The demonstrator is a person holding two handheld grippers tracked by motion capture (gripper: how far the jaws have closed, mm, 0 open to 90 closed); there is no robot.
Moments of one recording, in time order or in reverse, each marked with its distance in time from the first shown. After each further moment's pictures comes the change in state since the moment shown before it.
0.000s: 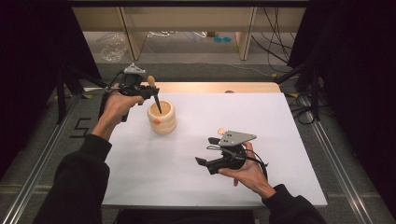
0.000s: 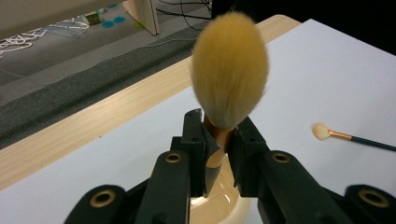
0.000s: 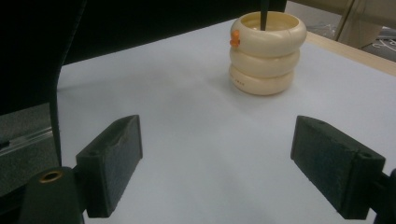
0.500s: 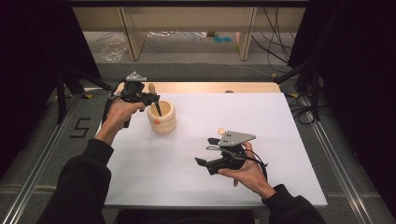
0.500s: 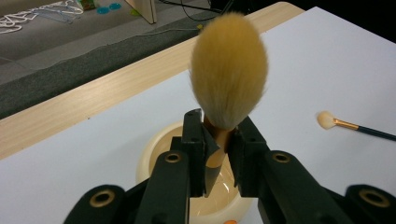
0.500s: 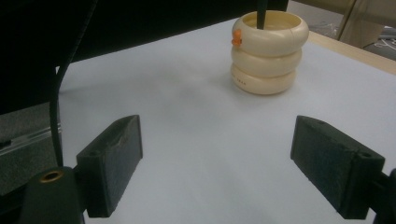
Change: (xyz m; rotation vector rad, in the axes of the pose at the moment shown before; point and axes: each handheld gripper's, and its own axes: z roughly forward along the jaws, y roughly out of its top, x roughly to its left) left arm 0.003 -0.023 0.017 0.026 -0.018 -0.045; right arm 0.001 0.000 0.001 0.003 0.008 0.003
